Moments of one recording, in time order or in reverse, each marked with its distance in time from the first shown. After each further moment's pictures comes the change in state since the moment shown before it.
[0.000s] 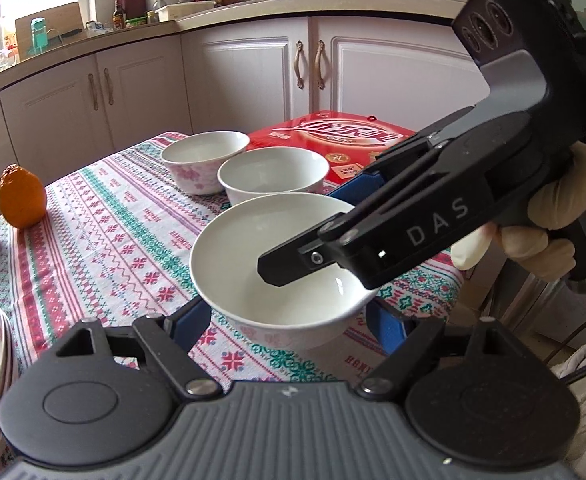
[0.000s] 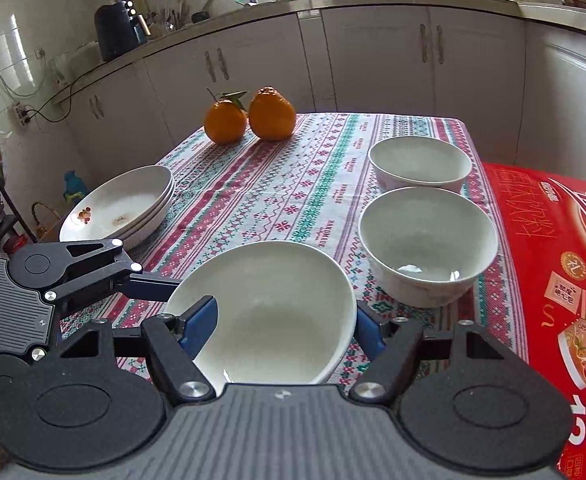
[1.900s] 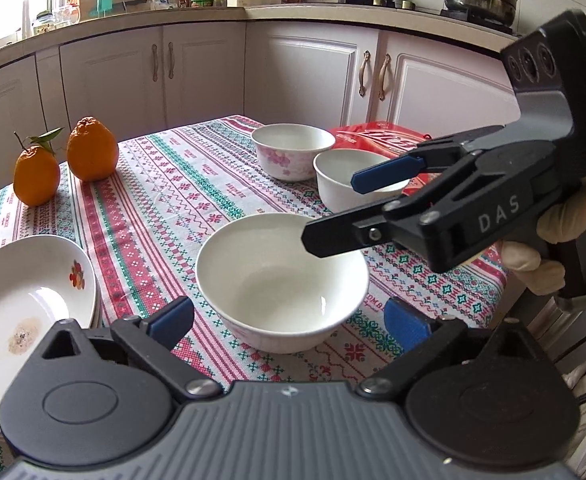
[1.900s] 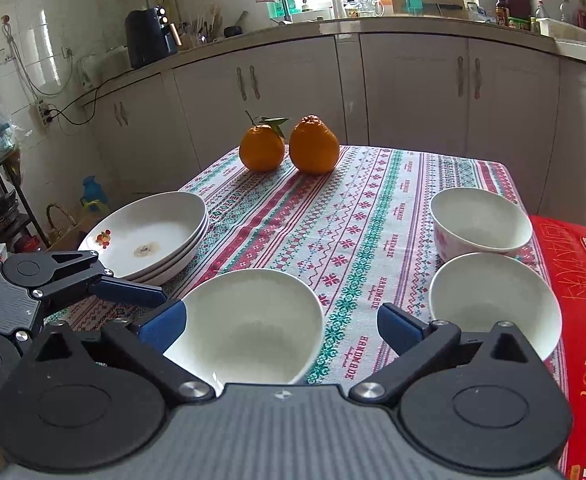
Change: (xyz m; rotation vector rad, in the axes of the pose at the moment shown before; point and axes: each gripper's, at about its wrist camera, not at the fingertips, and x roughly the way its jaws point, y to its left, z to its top) left arm -0.035 0.060 -0.012 -0.163 0.005 0.053; right arm 0.024 0.033 0.029 -0.069 -0.078 0.027
